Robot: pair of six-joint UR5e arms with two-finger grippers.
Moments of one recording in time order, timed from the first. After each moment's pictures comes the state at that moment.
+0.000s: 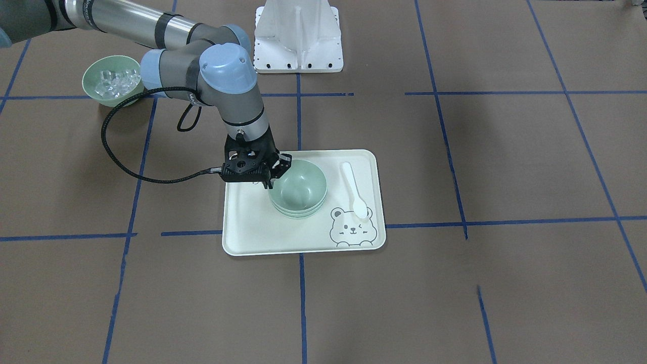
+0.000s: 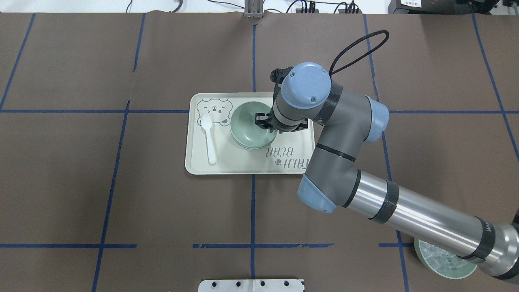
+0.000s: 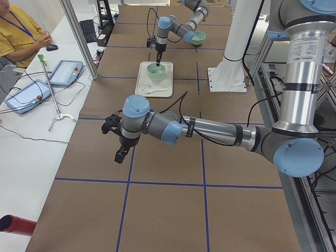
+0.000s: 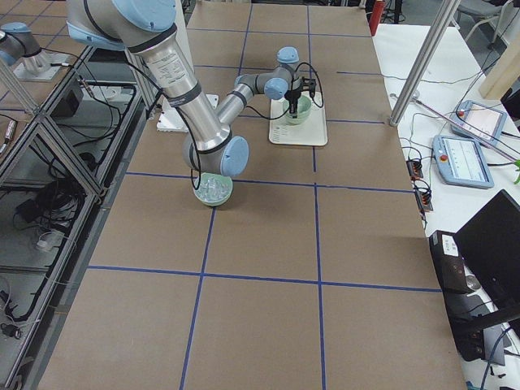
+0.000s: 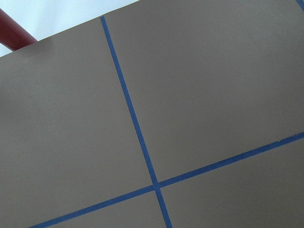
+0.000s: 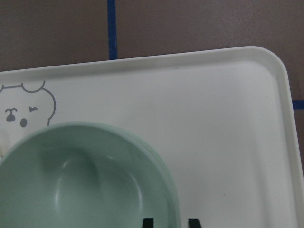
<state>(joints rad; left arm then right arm) -1.52 -1.60 -1.69 -1.86 -2.25 0.01 0.58 -0.85 1.55 -1.41 1.84 1.25</state>
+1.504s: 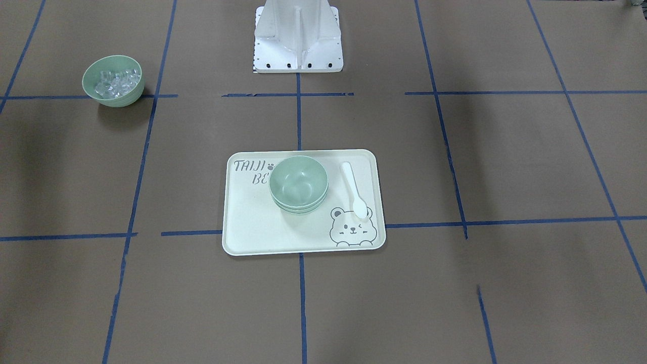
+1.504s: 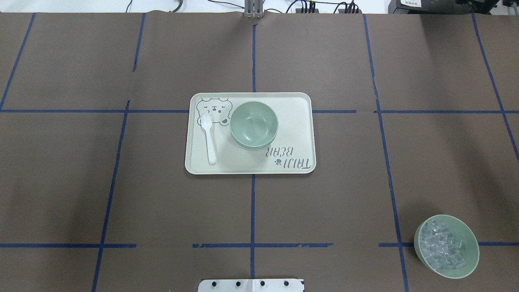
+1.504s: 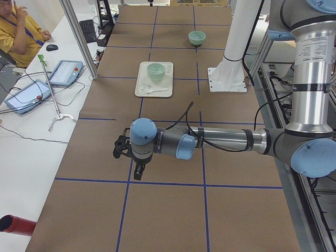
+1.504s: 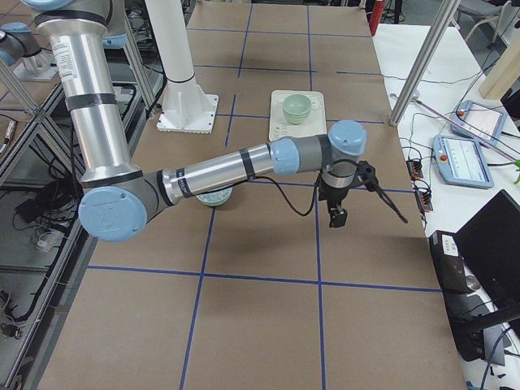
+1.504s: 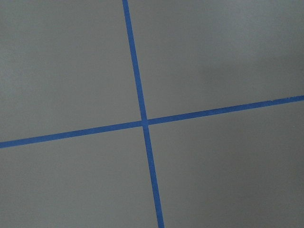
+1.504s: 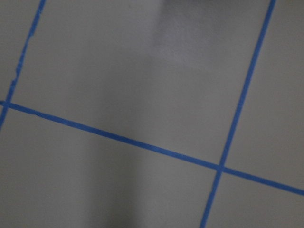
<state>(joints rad) -1.59 -1.52 -1.67 -1.73 -2.39 0.01 1.50 -1.42 1.69 -1.72 2.33 -0.13</state>
